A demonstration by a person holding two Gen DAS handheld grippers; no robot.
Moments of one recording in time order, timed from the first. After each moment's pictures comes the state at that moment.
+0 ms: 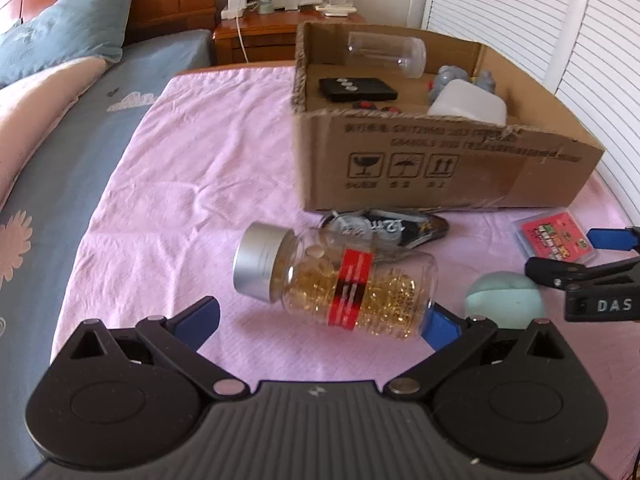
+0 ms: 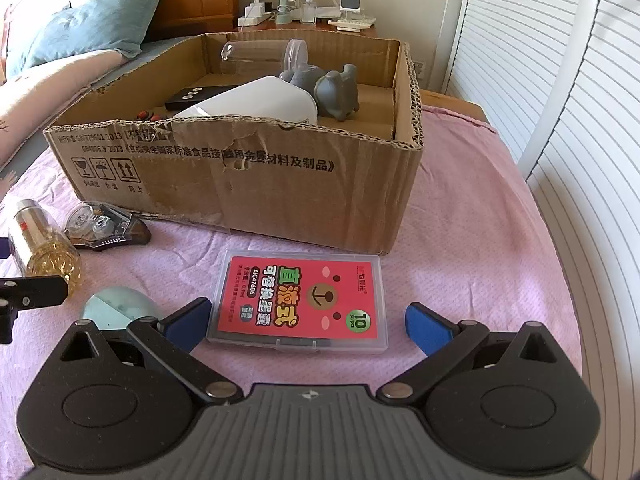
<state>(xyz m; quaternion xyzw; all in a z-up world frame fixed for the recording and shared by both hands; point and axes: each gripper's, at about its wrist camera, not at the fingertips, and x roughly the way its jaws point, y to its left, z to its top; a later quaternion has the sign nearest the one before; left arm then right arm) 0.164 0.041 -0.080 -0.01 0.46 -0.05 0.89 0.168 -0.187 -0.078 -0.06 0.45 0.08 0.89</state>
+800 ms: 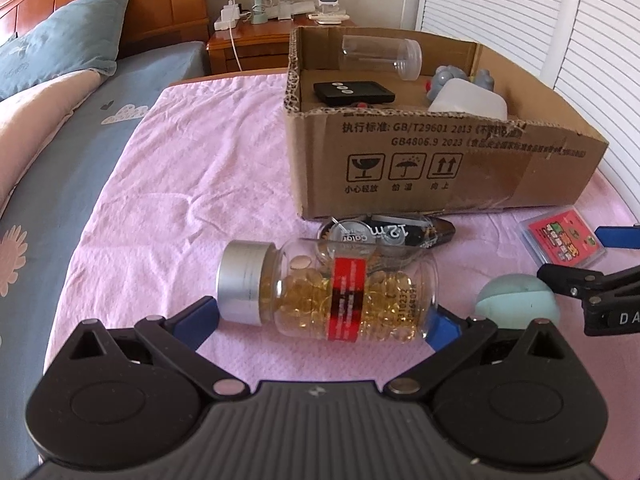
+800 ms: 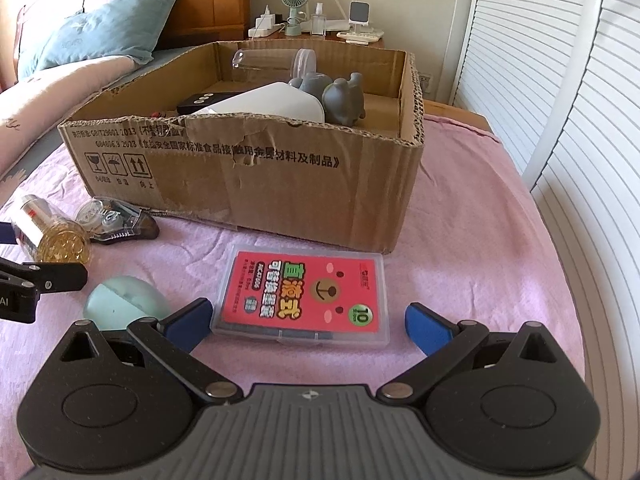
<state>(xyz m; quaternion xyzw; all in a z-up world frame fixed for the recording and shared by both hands) 0.168 0.037 -0.088 0.01 0.44 -0.05 0.90 0.160 -0.189 -0.081 -0.06 0.43 0.09 0.90</state>
